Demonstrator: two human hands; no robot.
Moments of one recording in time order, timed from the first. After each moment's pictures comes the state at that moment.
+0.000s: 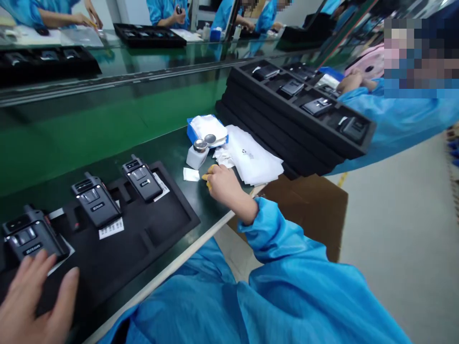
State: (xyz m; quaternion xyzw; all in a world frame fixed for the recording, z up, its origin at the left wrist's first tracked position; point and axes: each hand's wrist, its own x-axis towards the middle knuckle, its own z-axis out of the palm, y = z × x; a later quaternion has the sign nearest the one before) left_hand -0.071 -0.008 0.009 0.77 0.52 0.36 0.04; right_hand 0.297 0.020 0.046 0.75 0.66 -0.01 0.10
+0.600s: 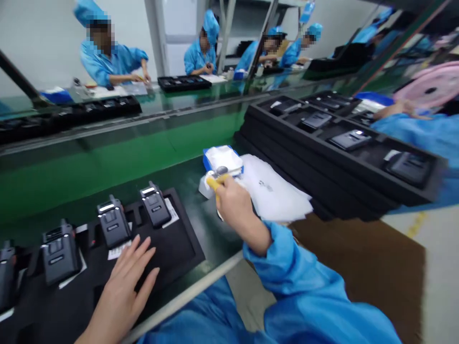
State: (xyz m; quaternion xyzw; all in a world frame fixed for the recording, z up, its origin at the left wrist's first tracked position) left_hand 0.027 0.002 0.005 0.89 0.36 0.28 -0.03; right_hand 0.306 0.040 0.068 0.77 0.63 0.06 -0.03
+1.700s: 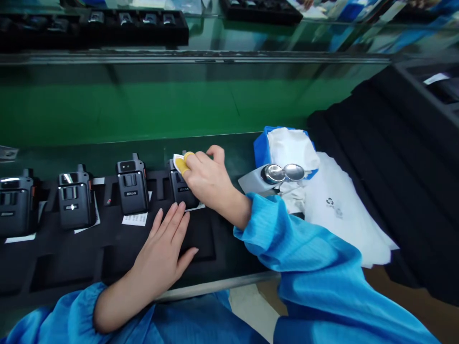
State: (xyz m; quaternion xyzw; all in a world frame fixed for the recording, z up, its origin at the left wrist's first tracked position) left_hand 0.076 0.009 -0.002 0.88 0.46 0.13 0.05; right_hand 0.229 0.130 0.029 0.45 0.88 0.13 -0.10
